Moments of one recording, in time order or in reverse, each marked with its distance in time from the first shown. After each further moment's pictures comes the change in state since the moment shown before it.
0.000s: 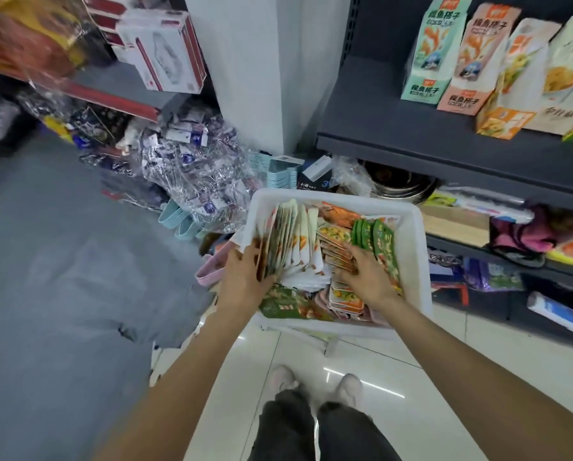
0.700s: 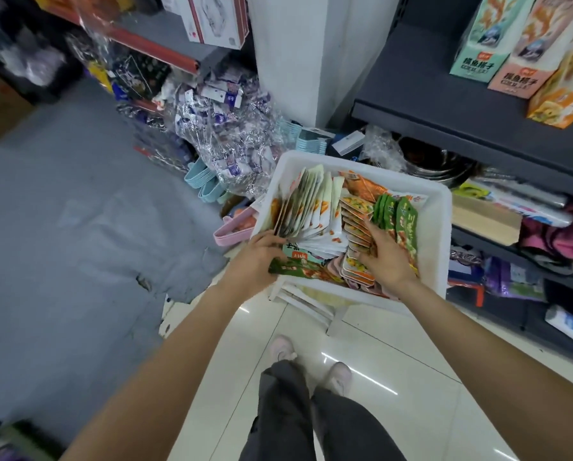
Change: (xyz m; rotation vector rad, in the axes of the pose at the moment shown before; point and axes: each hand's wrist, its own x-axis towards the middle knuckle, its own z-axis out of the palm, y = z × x) left_hand -0.037 -0.038 0.013 0.151 -0.165 0.346; right_hand -0.019 0.013 0.008 -0.042 -0.013 -0.102
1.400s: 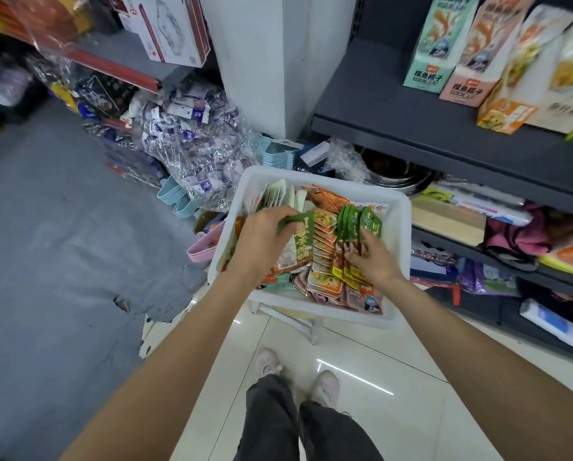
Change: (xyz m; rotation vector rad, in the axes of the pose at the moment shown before) left_hand 0.064 0.093 -0.034 -0.322 0.352 -0.016; right_hand 0.018 0.033 -0.034 0.150 0.022 0.178
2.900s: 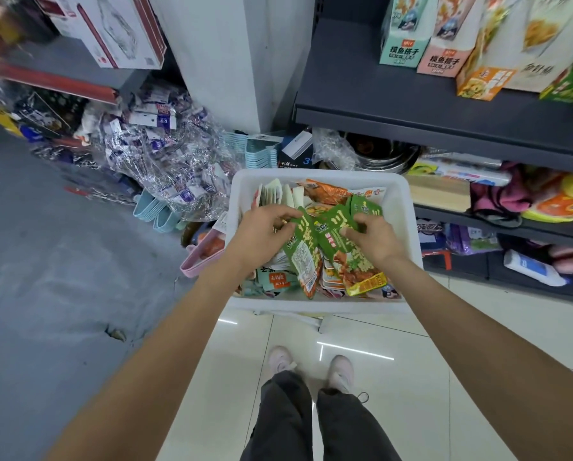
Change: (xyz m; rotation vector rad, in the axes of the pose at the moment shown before) left_hand 0.031 -0.035 -0.026 -0.131 -0.378 -0.010; right_hand 0.000 -0.042 0.010 0.033 0.170 0.018
